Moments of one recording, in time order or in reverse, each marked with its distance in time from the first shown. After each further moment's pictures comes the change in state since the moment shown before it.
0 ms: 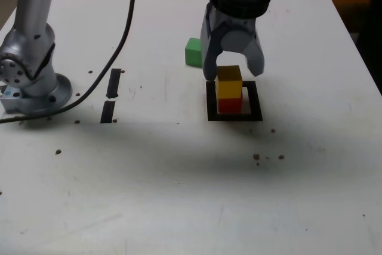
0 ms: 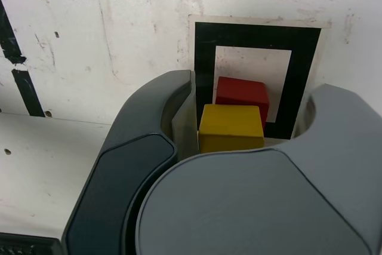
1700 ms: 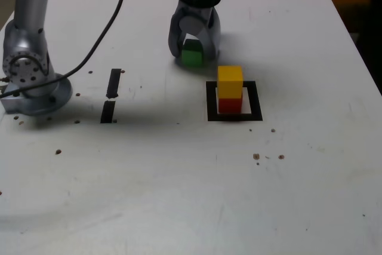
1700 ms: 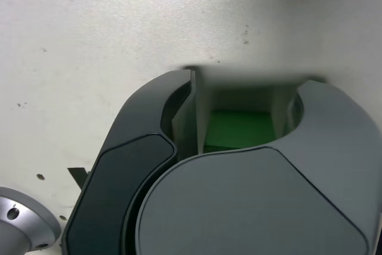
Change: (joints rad) arm 0.389 -0.052 0.365 -0.336 0.100 0.628
